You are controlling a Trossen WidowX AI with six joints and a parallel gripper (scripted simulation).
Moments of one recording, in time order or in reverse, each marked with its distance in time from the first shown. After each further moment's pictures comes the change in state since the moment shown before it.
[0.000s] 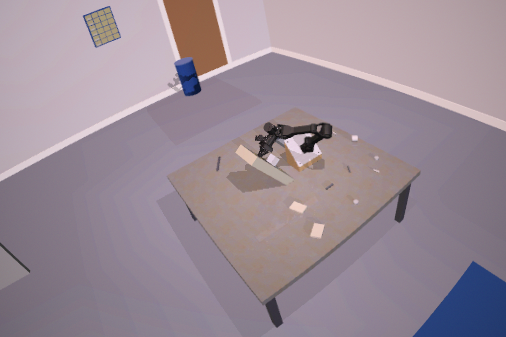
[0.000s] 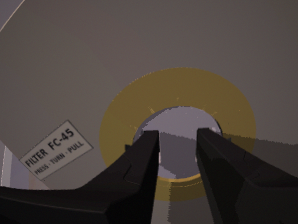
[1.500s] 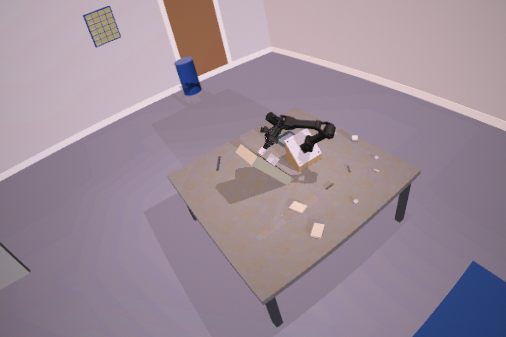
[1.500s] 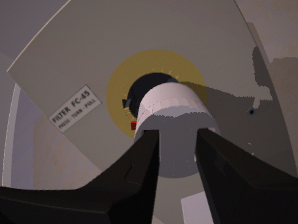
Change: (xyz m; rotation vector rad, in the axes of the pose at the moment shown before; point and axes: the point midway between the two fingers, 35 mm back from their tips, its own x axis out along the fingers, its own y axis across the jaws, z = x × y) arm -0.059 -0.009 -0.001 0.009 0.022 -0.026
